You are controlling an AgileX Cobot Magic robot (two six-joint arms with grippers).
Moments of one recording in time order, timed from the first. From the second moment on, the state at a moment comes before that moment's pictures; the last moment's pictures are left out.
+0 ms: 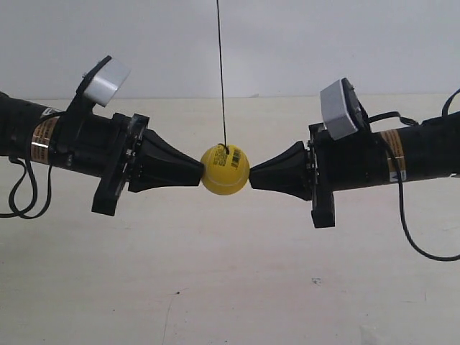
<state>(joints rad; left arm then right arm) -0.18 1.83 -0.96 1.69 -1.22 -1.00 0.19 1.86 -0.86 -1.52 -1.17 0.75</state>
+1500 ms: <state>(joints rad) -0.18 1.83 -0.96 1.70 -1.23 -1.00 0.20 1.86 -0.88 -1.50 -1.14 0.75</state>
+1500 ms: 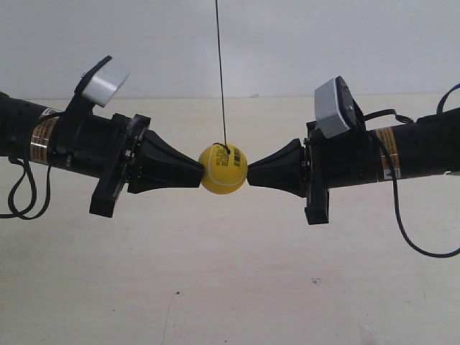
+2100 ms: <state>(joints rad) -0.15 1.83 -0.96 1.71 -1.23 -1.00 0.20 1.86 -0.88 -1.51 -1.15 0.75</state>
